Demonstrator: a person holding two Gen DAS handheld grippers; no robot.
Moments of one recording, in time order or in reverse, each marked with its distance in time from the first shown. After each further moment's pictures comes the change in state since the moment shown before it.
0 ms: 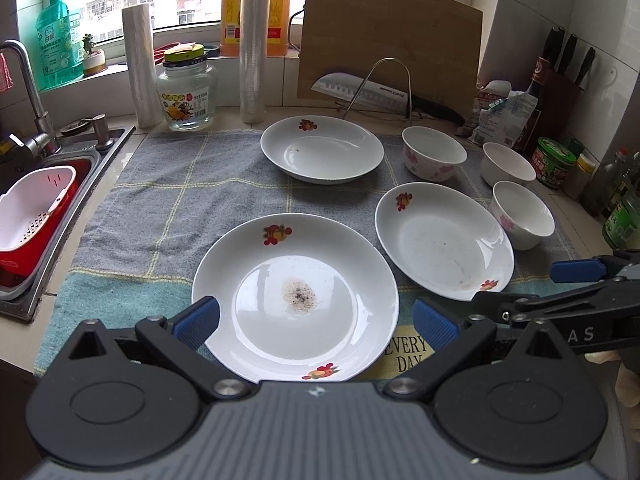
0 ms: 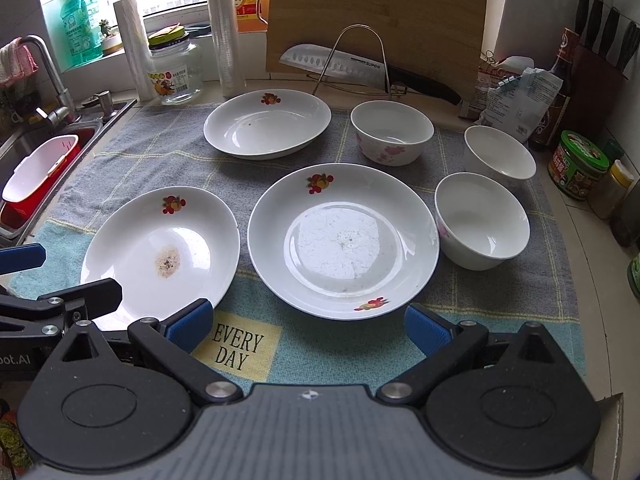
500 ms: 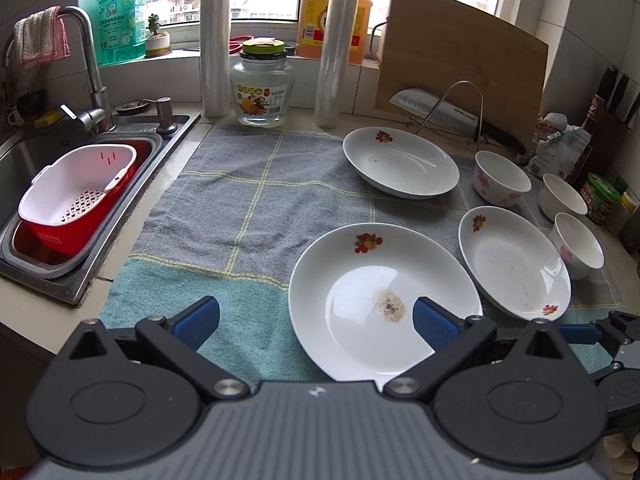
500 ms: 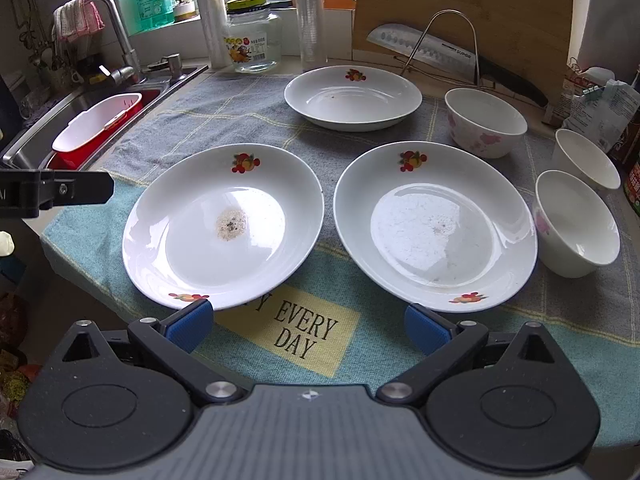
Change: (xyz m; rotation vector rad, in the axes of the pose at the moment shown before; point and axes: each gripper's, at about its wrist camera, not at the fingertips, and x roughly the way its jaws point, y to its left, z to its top) left arm 0.000 0.070 -0.004 -0.117 -0.028 0.086; right arm 0.037 0.038 -0.026 -0.139 0.012 0.159
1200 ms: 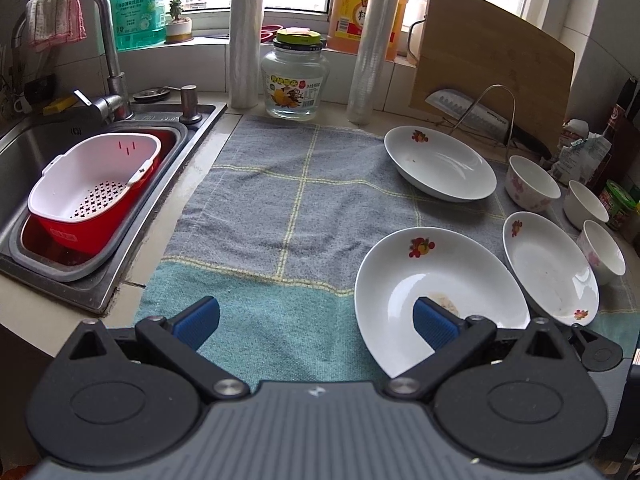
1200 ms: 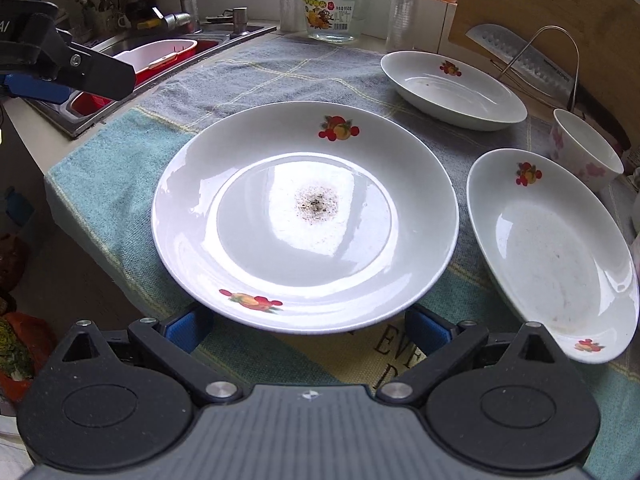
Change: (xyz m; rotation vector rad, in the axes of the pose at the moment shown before) left arm 0.020 0.046 0.009 -0.012 0.026 -0.004; right arm 0.068 0.060 -0.004 -0.187 0.010 0.027
